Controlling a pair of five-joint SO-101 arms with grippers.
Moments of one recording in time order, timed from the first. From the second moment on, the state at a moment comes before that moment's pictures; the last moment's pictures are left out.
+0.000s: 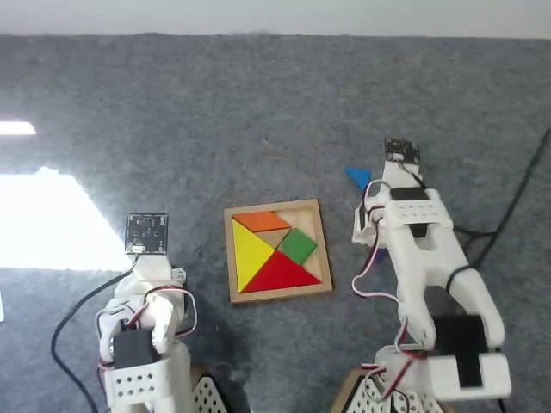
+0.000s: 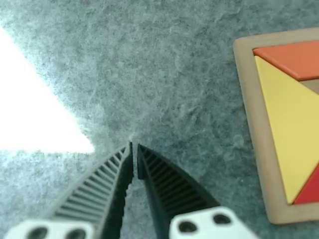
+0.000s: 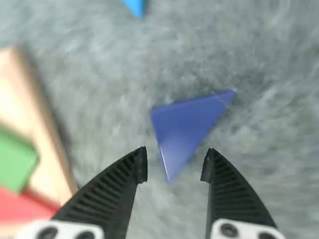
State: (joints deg) left arm -15.7 -103.1 97.2 72.0 -3.6; right arm -8.1 -9.7 38.7 60.0 -4.0
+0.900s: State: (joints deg) left arm -15.7 -103.1 97.2 72.0 -3.6; right arm -4.8 3.3 22.4 80.2 108.2
